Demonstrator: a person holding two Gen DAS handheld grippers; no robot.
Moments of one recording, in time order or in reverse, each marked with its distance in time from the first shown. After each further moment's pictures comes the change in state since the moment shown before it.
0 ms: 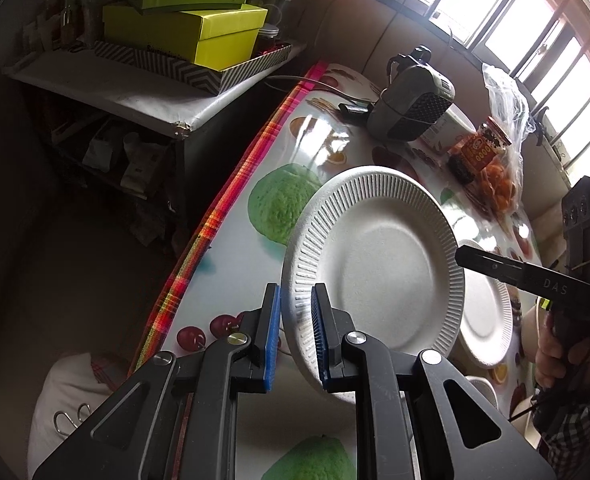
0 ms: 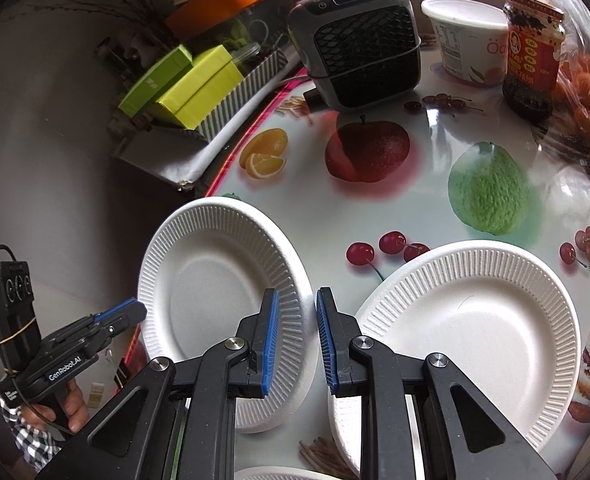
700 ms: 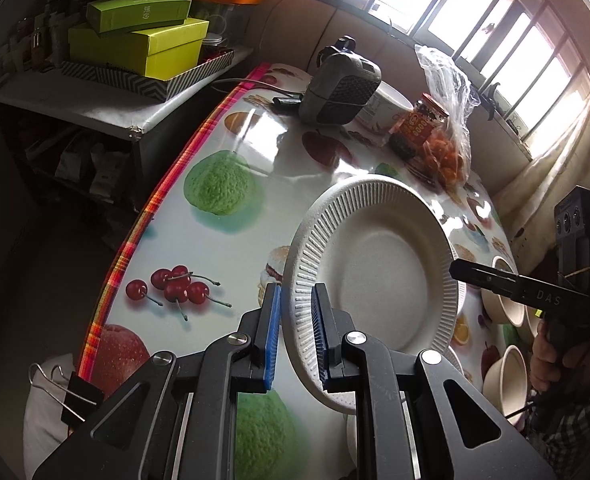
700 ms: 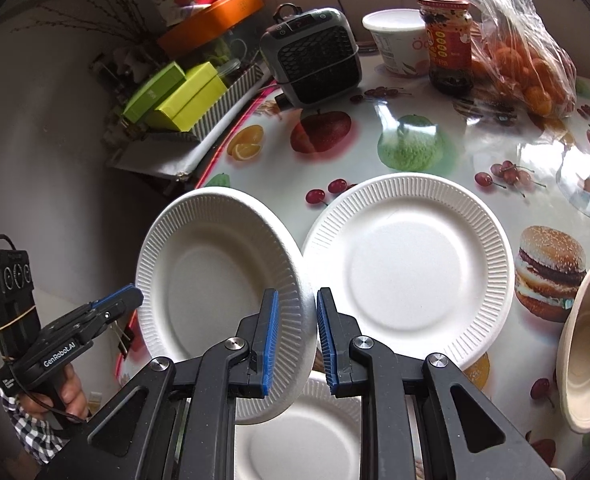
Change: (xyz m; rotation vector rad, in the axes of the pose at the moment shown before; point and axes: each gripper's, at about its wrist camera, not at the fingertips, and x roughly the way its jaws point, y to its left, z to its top) left arm -0.034 -0.045 -0.037 0.094 -0.009 -0.103; right arm -0.072 -0.012 -0.064 0.058 -0.047 -0.058
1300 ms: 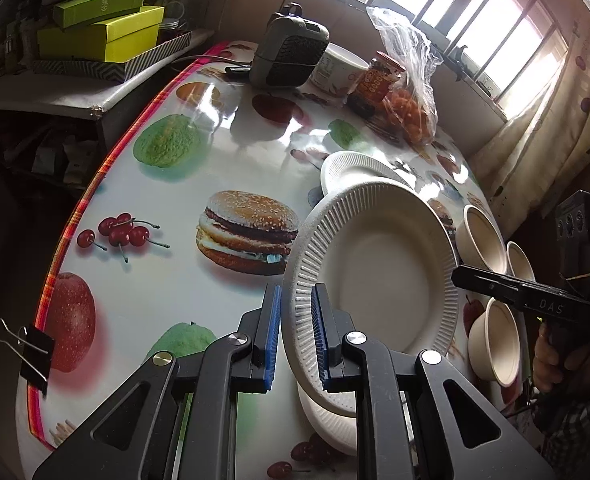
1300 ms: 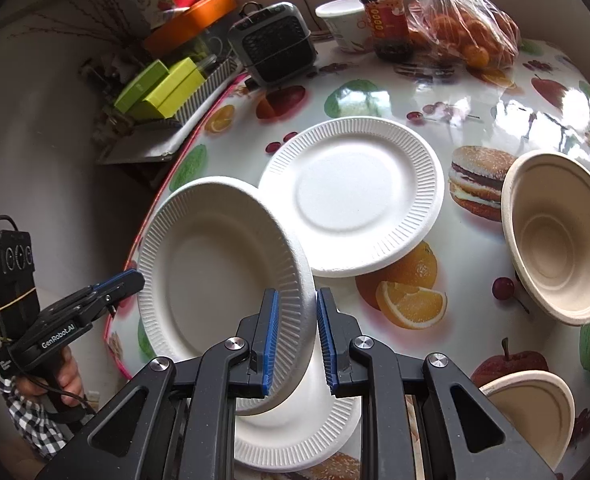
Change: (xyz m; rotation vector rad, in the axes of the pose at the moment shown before) left arm 0.002 -0.040 -0.042 0.075 0.060 -0.052; right arm -0.042 -0.031 -0.069 0.055 0.001 -0.038
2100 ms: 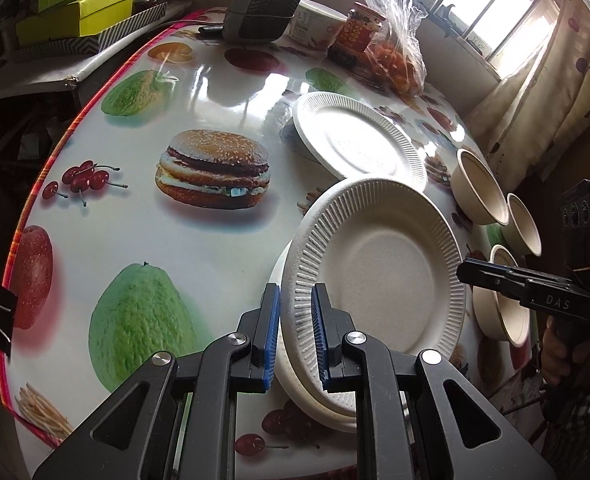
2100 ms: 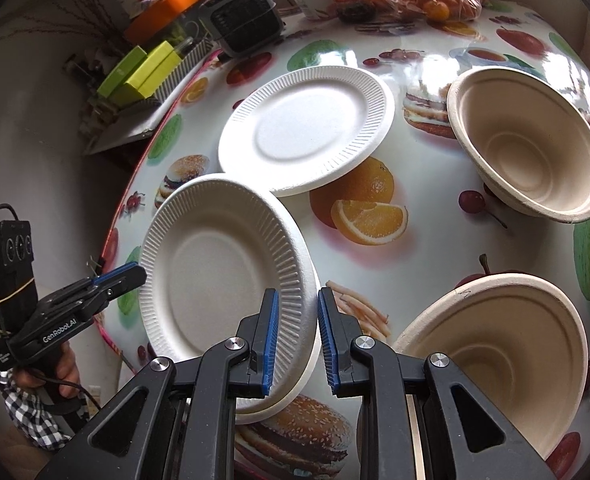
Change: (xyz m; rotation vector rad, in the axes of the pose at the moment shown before) left arm 0.022 -0.022 -0.035 0.048 0.103 -0.004; right arm -0.003 -0.027 -0.043 0.047 0.058 -0.024
